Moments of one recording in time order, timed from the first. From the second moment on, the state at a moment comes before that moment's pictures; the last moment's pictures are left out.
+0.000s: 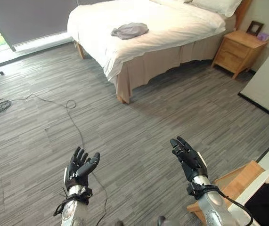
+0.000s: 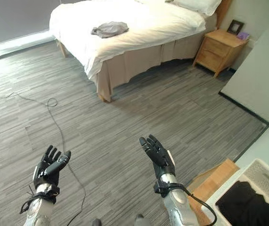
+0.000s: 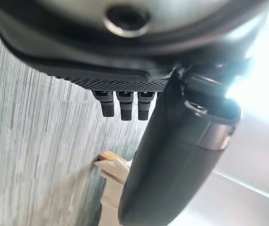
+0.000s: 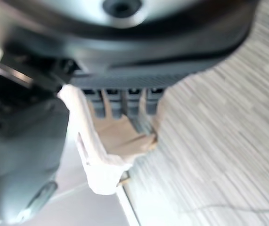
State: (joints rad) left arm 0.15 0.16 0.00 0.31 -0.74 -0.25 0.13; right arm 0.10 -0.33 0.18 0.18 0.57 -0.14 0.00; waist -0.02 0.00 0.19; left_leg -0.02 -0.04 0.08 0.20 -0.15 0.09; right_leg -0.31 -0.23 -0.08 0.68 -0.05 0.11
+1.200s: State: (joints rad) left arm 0.13 0.18 0.05 0.34 -0.94 -0.28 0.11; right arm 0.14 -0.35 0.28 0.22 0.57 -0.11 0.05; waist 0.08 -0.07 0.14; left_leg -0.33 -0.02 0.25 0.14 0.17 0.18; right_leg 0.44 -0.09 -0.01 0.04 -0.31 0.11
